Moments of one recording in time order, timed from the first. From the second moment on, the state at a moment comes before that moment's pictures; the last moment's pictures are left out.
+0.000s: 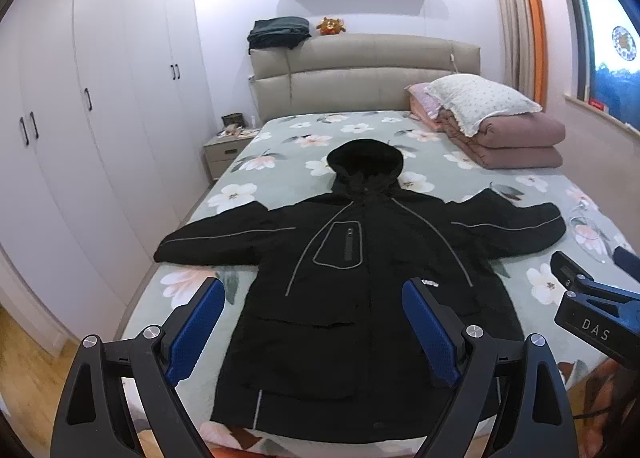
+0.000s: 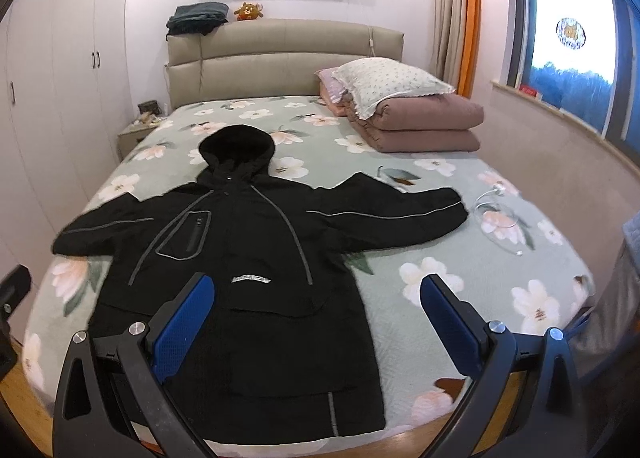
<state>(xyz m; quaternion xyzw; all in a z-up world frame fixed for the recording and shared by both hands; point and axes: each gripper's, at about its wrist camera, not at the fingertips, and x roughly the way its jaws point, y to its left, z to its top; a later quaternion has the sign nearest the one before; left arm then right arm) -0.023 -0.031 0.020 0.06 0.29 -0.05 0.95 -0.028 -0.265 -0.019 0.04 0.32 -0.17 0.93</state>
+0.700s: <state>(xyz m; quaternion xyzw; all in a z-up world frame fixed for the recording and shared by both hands) -0.008 -0.020 -0.004 0.02 0.36 -0.06 0.93 -0.026 -0.269 -0.028 0.02 0.31 -0.22 0.92</state>
